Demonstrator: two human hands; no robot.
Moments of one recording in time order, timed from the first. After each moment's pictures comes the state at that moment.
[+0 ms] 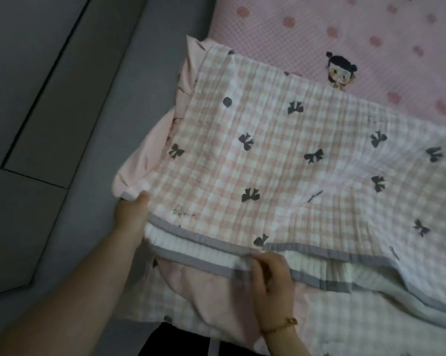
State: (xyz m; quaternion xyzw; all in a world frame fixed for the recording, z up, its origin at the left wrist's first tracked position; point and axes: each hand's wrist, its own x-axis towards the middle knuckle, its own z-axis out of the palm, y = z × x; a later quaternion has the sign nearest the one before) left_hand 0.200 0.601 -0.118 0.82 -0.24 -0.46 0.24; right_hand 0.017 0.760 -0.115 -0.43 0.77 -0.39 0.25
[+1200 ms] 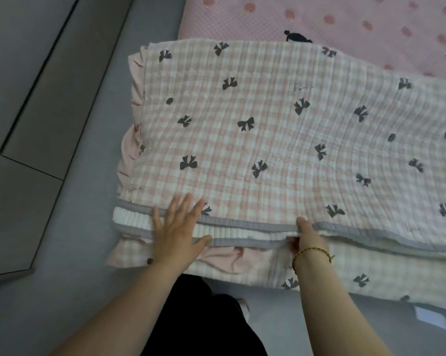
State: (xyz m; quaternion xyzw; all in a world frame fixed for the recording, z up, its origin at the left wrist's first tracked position) left_hand 0.143 0.779 -0.120 0.55 -0.82 -0.14 0.05; right_hand -0.072 0.830 -0.070 0.16 0.78 -0.46 0.40
